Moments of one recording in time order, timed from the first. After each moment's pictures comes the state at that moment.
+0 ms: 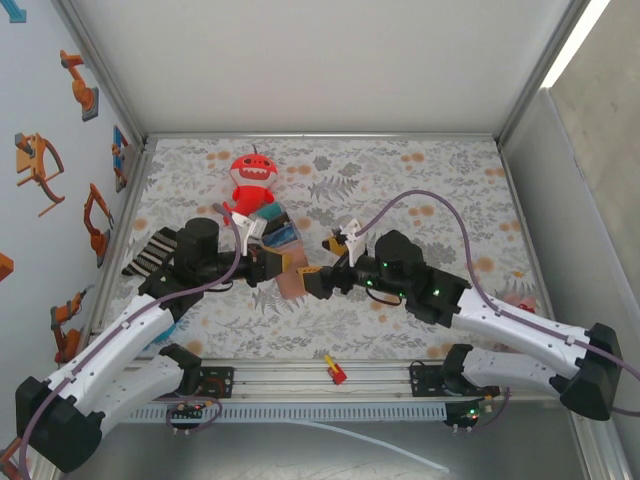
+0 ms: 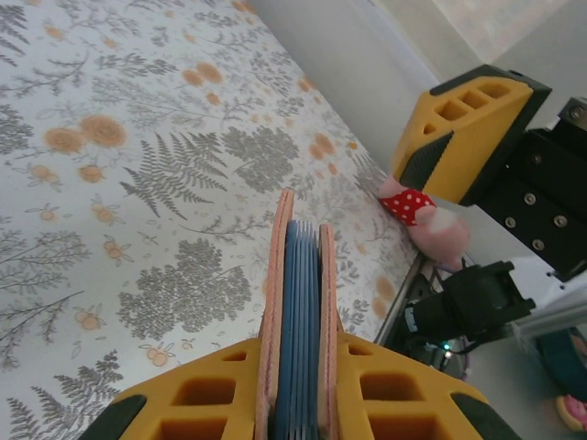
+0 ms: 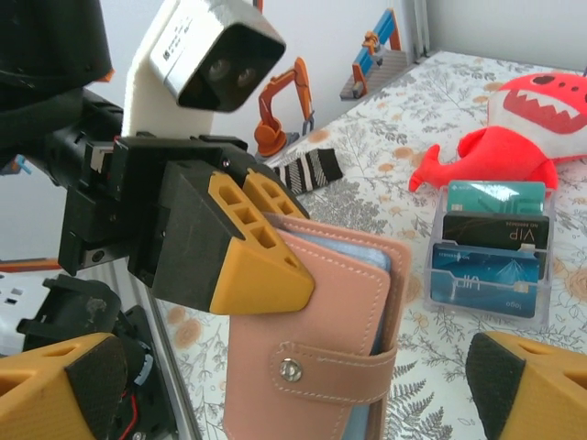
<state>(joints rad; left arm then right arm) -0.57 0.88 0.67 -0.25 0.66 -0.39 1.01 1.01 0.79 -0.04 -0.16 0.31</state>
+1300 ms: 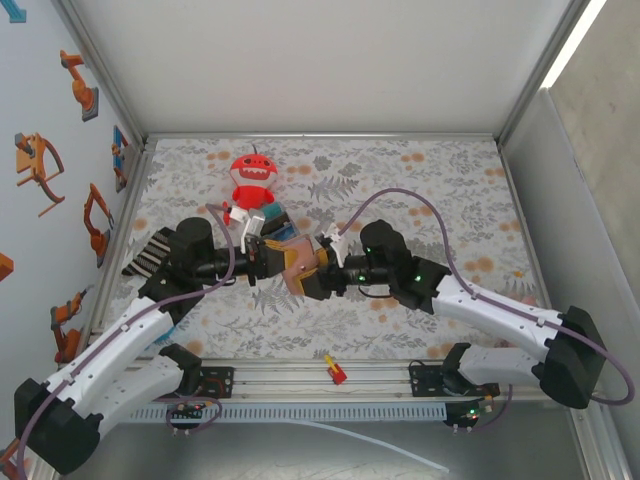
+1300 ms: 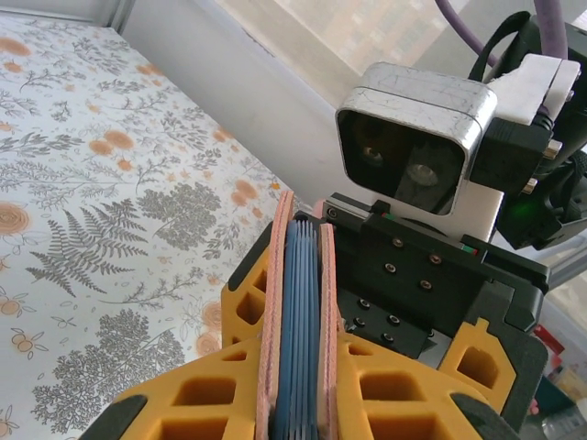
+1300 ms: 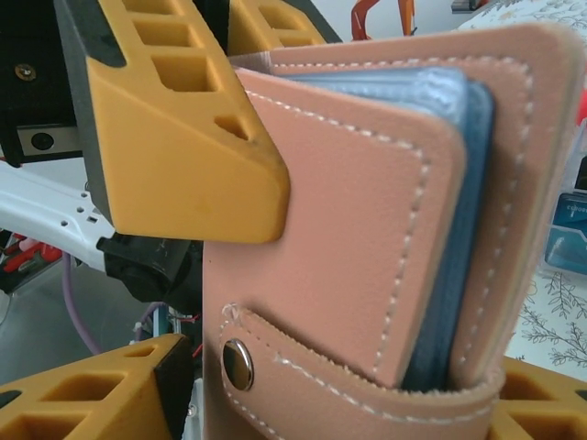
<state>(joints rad) -0.59 0.86 0.65 -0.03 0.77 -0.45 0.93 1.16 0.81 -0.01 -0.52 0.30</state>
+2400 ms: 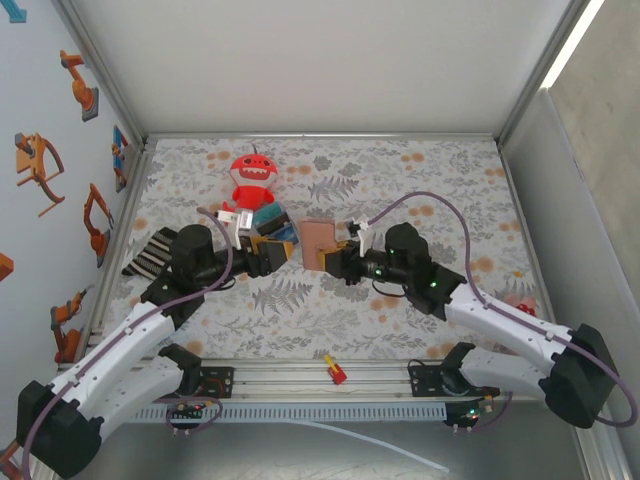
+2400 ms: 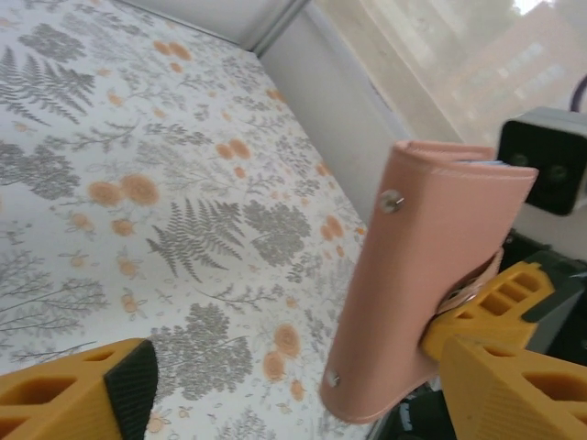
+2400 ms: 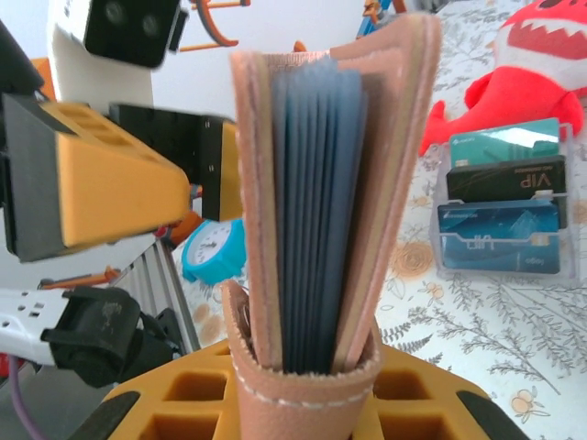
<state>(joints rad) -0.56 0.84 0.56 0.00 0.51 -0.63 0.80 1.06 0.65 0.15 -0.42 0.46</state>
